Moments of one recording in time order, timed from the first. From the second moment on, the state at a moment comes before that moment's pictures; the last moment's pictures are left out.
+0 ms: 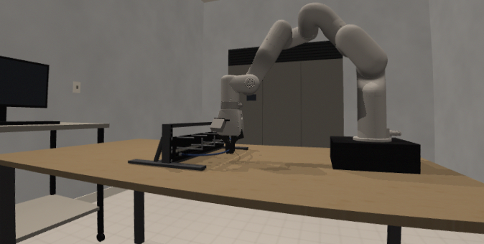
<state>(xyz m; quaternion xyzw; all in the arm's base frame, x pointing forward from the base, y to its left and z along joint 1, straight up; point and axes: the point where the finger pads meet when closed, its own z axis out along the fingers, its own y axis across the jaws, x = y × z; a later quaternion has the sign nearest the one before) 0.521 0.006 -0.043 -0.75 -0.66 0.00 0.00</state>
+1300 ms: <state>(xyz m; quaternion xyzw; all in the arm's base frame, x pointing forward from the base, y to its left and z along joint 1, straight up) 0.521 0.006 -0.032 -0.75 -0.66 0.00 0.00</state>
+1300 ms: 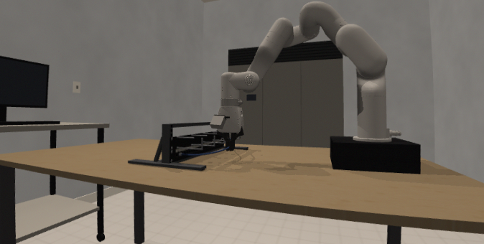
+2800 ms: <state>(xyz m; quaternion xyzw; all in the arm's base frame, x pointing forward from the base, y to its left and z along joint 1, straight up) 0.522 0.007 0.043 -0.75 -0.66 0.00 0.00</state>
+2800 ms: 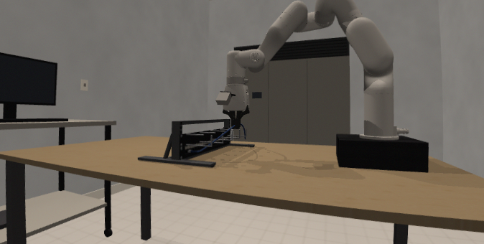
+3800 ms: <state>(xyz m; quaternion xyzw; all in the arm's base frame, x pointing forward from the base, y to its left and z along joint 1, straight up) 0.582 -0.011 0.044 -0.74 -0.67 0.00 0.00</state>
